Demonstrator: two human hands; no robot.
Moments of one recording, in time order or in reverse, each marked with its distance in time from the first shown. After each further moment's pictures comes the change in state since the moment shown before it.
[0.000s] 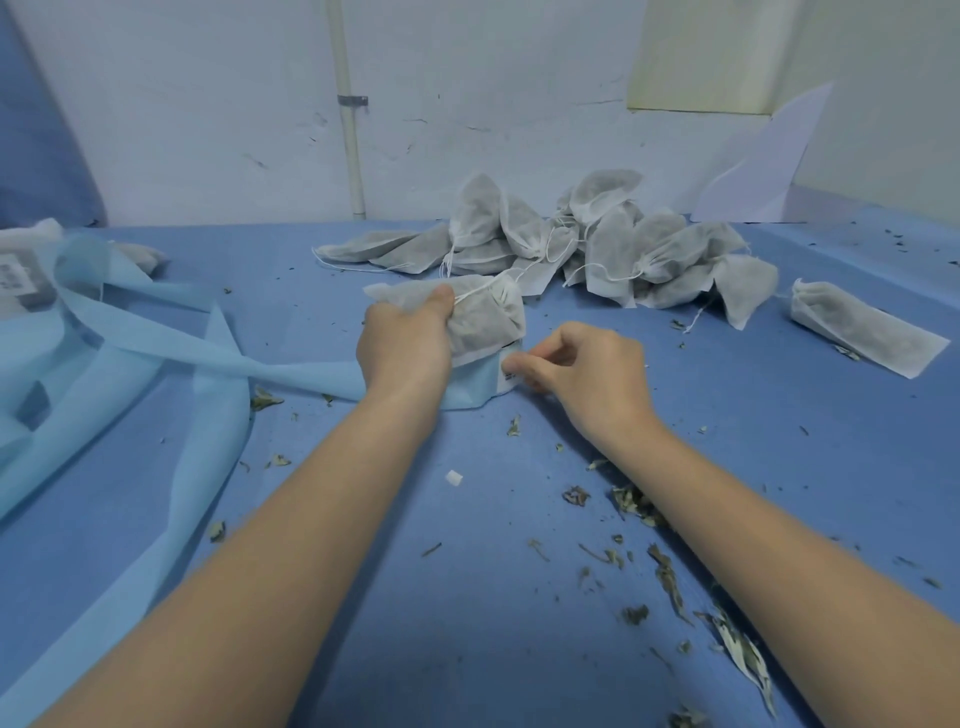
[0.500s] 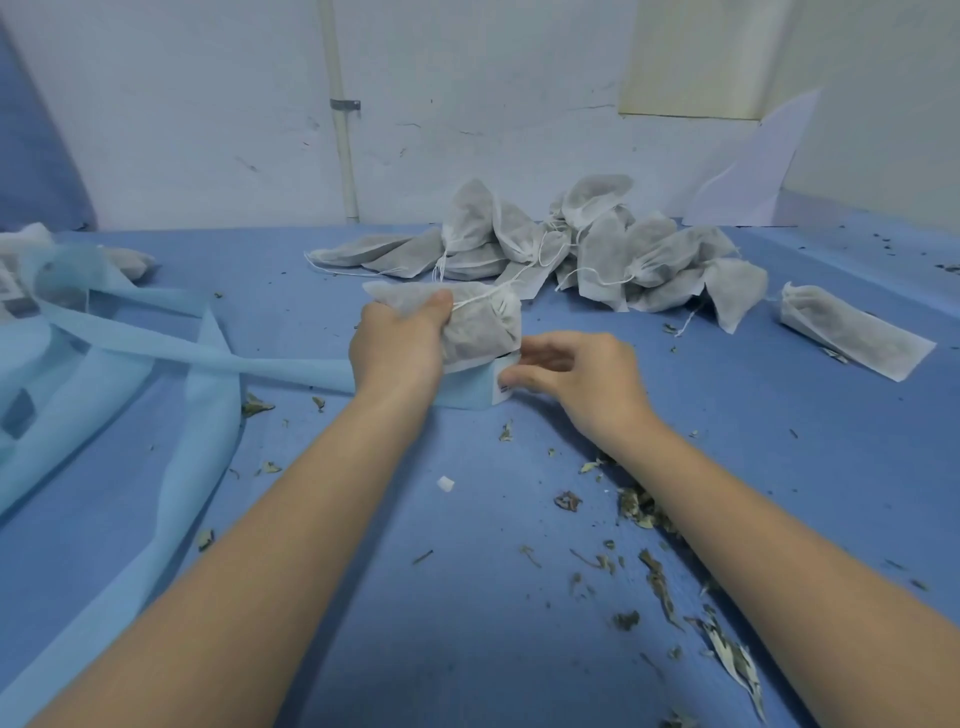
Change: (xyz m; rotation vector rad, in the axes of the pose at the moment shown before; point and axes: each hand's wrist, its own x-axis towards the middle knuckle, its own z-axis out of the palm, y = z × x) left_hand 0.001 0.001 -0.002 0.060 -0.043 0.054; right_hand 0.006 0.007 -0.006 0.059 -0.106 -0.039
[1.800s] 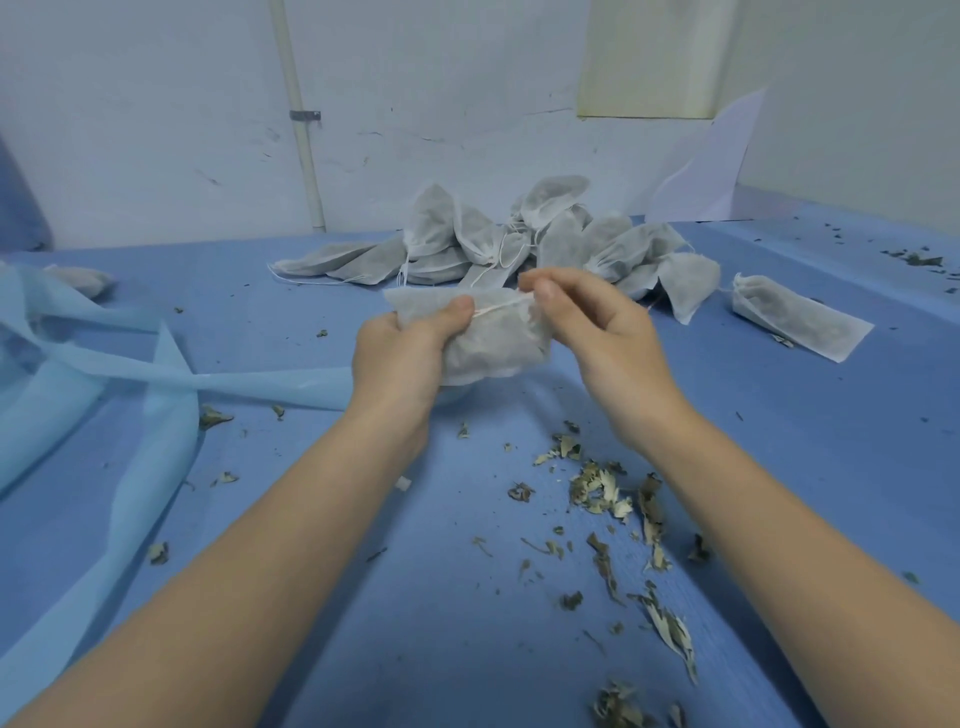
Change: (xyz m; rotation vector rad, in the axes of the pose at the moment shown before) left_hand -0.043 0.015 0.016 -0.299 -0.227 -0.050; right_hand -0.025 -0.020 -0.040 0.401 0.145 -0.168
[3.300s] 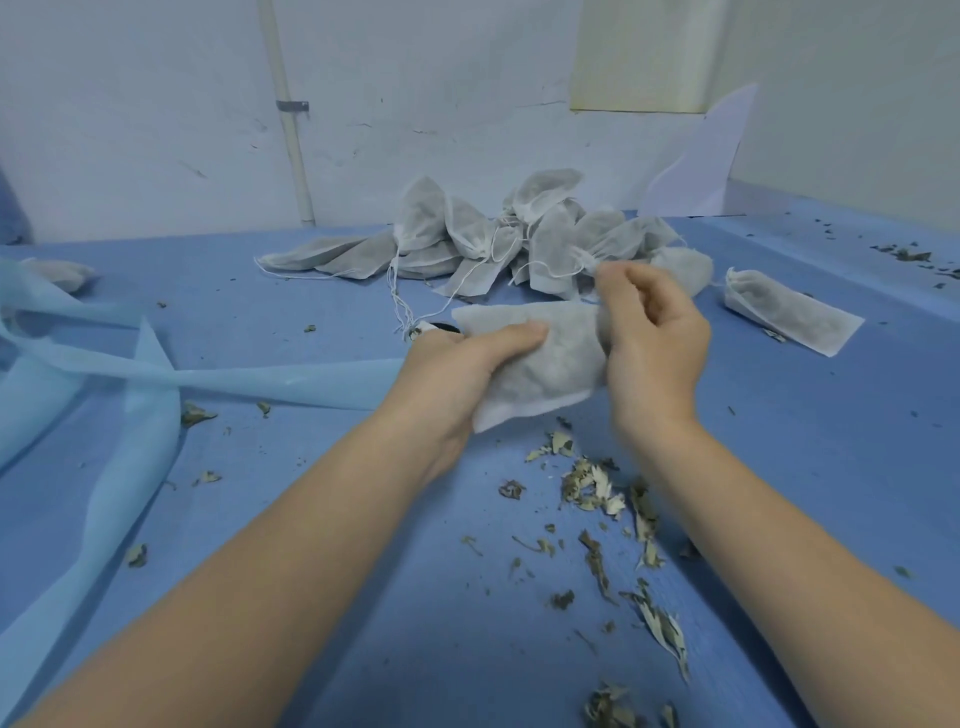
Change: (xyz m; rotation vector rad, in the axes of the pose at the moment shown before) left_hand -0.019 -0.006 0.019 -0.042 -0.310 -0.186; right_hand -0.002 0.005 -0.006 0.075 0.549 0.058
